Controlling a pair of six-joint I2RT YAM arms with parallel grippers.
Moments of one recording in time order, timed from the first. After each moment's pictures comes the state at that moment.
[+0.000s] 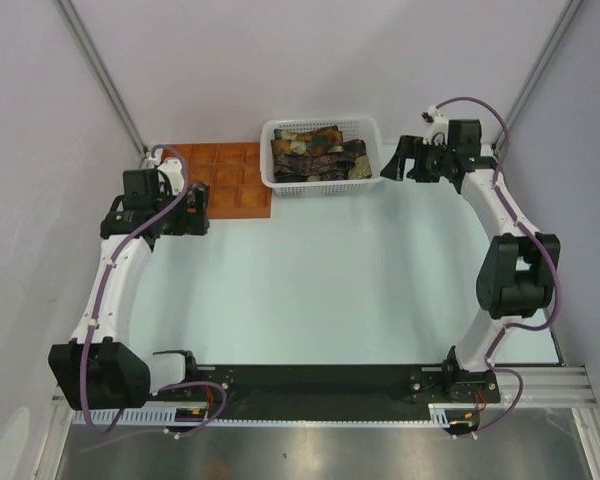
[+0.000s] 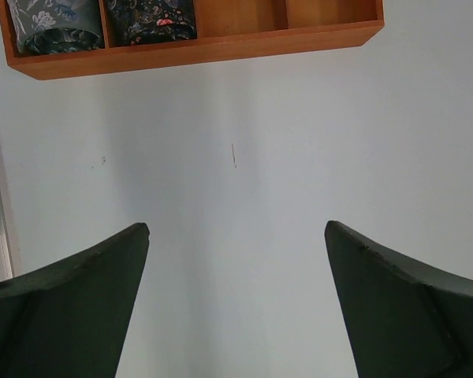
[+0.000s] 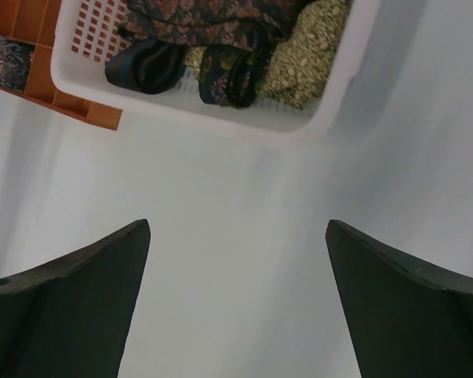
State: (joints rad) left arm 0.04 1.21 1.16 -0.72 0.15 0.06; right arm 0.02 1.75 1.52 -0.42 -0.57 0.14
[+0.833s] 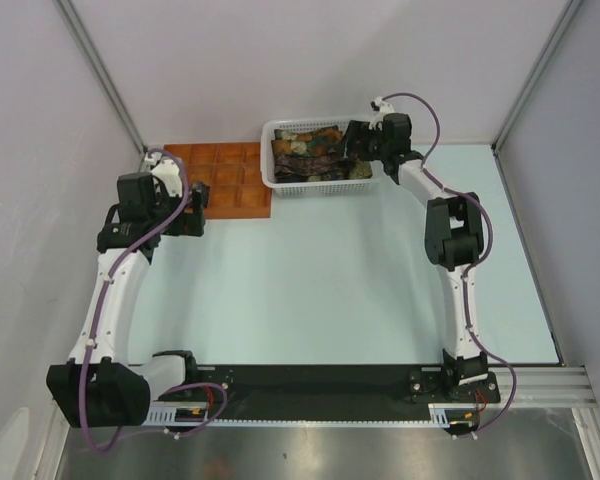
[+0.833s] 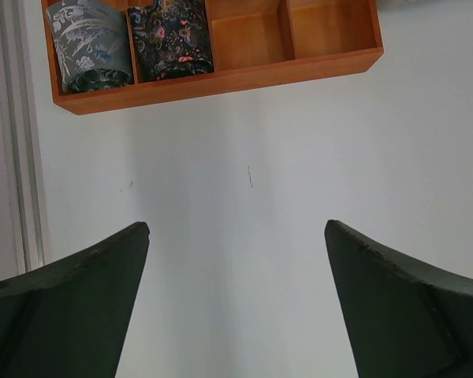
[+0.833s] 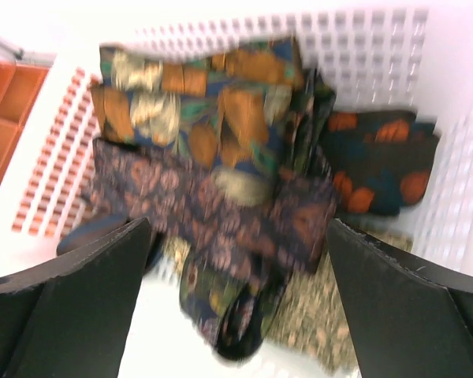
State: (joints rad) left arm 0.04 1.13 1.11 -0.63 0.12 0.12; right arm 0.22 2.38 1.99 0.03 -0.36 0.33
